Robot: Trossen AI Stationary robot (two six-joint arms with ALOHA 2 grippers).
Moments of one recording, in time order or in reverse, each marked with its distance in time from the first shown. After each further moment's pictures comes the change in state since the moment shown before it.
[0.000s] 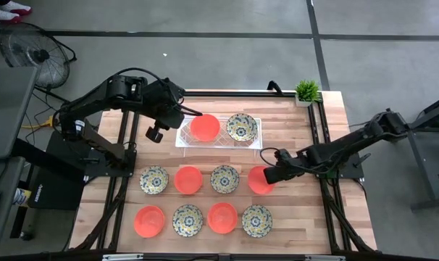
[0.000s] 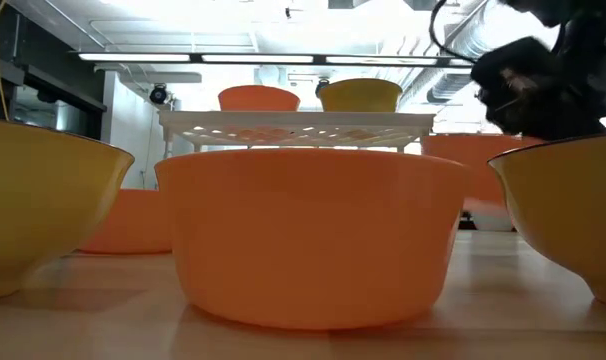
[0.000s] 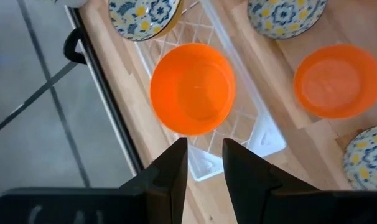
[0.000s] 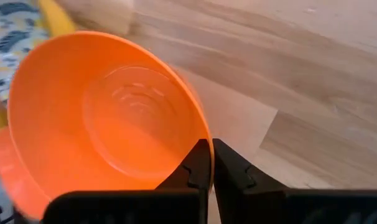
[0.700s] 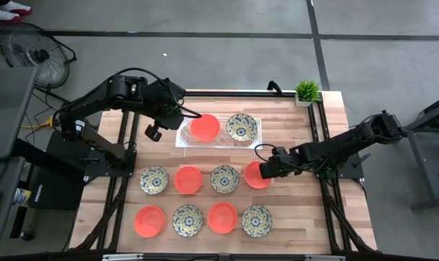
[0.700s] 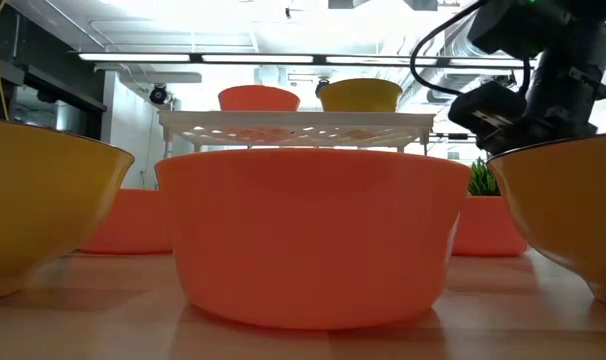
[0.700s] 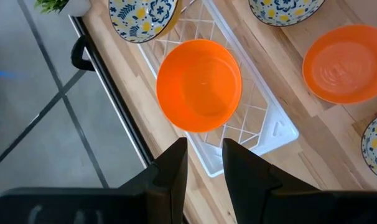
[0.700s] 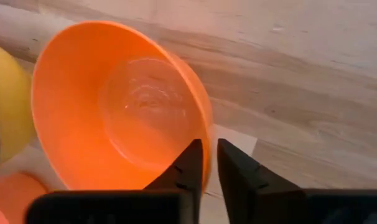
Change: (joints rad) left arm 0.000 0.000 0.000 0.004 -0.031 0.101; right arm -0.109 0.121 0.000 0.021 -0.052 0.026
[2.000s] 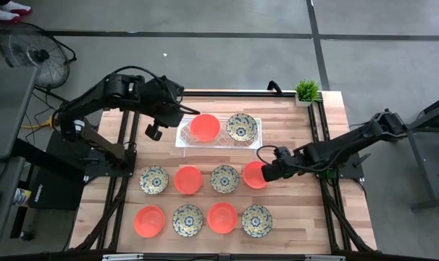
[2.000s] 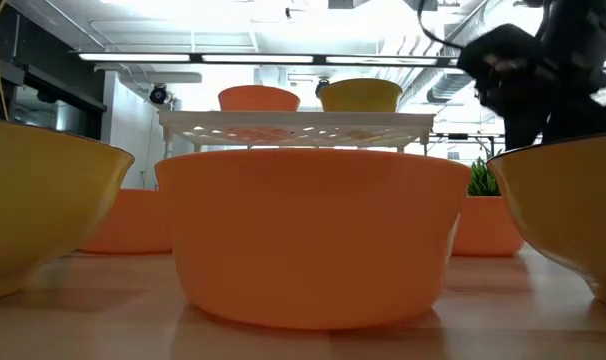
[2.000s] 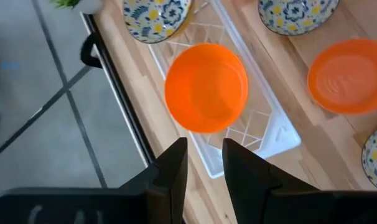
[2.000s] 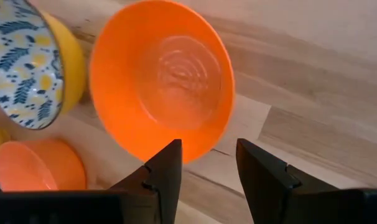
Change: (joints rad) left arm 0.000 0.000 0.025 0.001 -0.007 -0.047; right arm 0.085 -0.074 0.123 -0.180 0.046 0.024
